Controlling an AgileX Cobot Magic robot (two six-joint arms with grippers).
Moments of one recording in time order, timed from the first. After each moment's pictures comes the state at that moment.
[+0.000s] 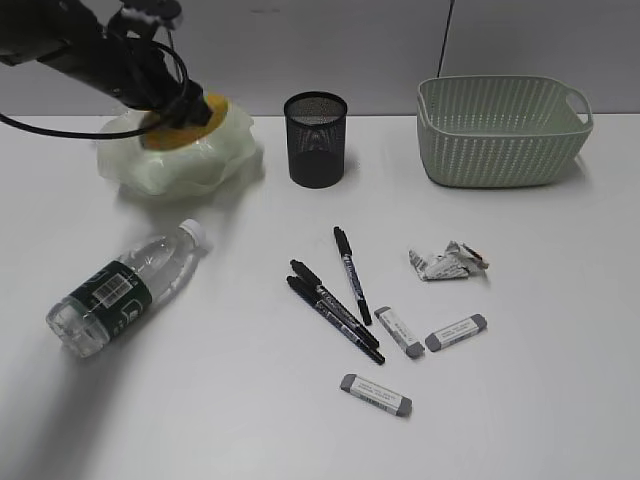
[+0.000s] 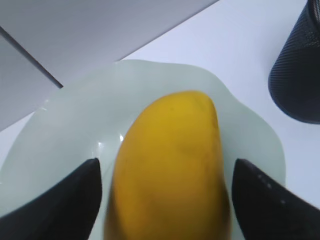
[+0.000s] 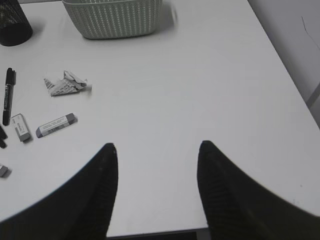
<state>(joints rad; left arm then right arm) -0.23 2.13 -1.64 -0.38 0.40 0.67 0.06 -0.01 -0.51 -0.04 1.04 0.11</state>
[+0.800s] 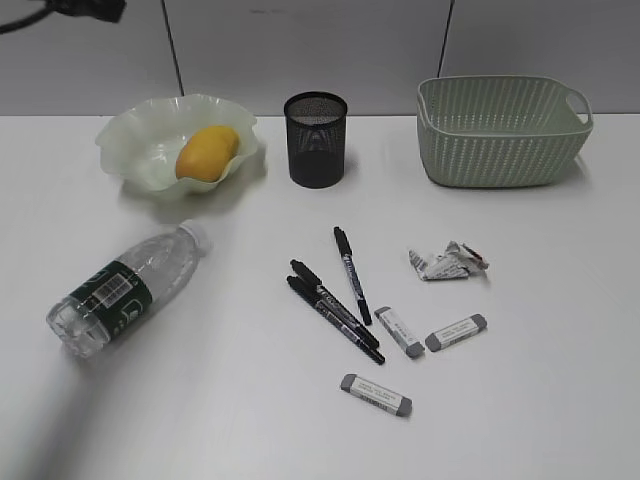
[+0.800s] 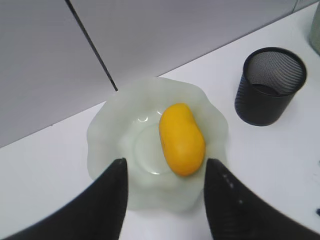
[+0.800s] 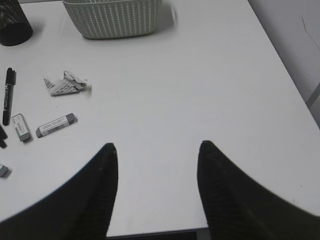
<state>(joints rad) -0.23 1.64 -1.48 -0.15 0.63 0.34 0.06 -0.01 -0.51 -0.04 1.04 0.11</state>
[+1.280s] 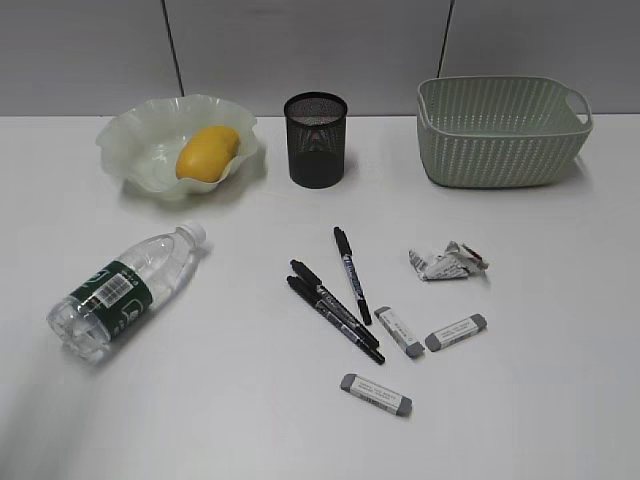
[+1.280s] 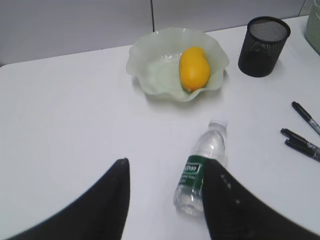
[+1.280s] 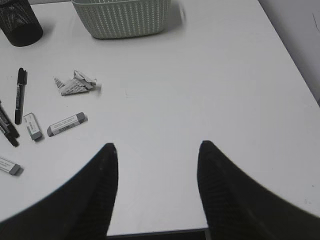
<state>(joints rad) -0.23 0.71 -0.83 0.05 0.77 -0.05 0.06 -0.01 -0.51 -0.01 1.04 0.11</state>
